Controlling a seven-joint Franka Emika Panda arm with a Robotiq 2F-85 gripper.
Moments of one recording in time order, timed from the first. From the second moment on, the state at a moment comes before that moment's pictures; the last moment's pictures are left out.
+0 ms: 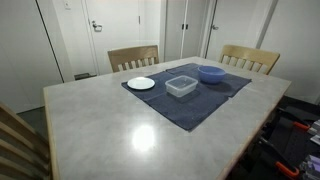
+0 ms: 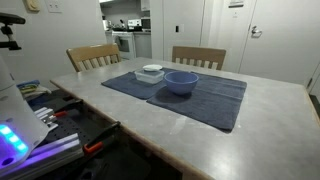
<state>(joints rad) -0.12 -0.34 -0.16 -2.10 -0.27 1.93 -0.25</state>
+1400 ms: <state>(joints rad) -0.11 -0.15 -0.25 -2.17 0.01 2.09 -0.35</state>
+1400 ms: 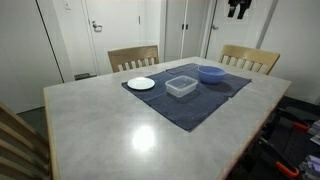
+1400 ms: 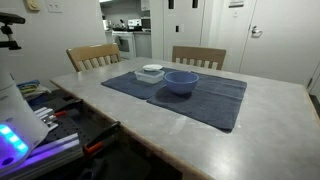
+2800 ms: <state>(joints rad) -0.16 0.13 -0.24 -2.17 0.06 2.27 -0.35</state>
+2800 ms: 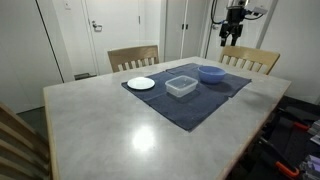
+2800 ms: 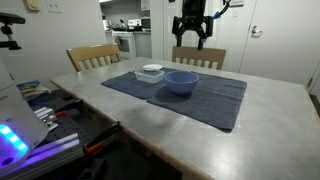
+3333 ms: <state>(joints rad) -0.19 0.20 -0.22 -2.17 0.15 2.37 -0.35</state>
